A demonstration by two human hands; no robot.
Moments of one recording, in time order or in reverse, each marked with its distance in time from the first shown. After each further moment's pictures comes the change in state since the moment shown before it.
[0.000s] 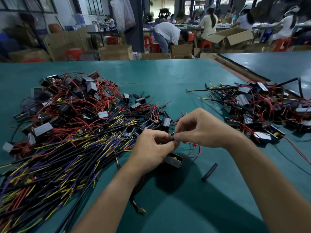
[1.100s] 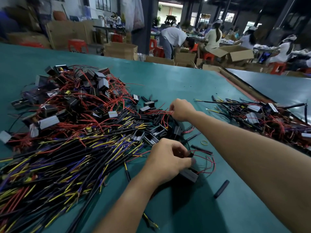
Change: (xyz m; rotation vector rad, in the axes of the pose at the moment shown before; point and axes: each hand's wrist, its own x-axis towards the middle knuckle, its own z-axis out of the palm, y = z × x) left_hand 0.003 -0.006 0.003 -0.025 -0.009 -0.056; right_hand 0.183 0.057 0.017 -0.686 0.116 0.234
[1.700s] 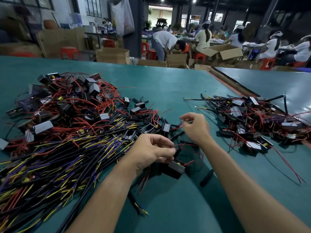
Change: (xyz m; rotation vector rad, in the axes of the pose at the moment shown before) left_hand -0.010 0.016 -0.020 -0.367 -0.109 -0.182; right_hand -0.115 0.033 0.010 0.608 0.373 0.281
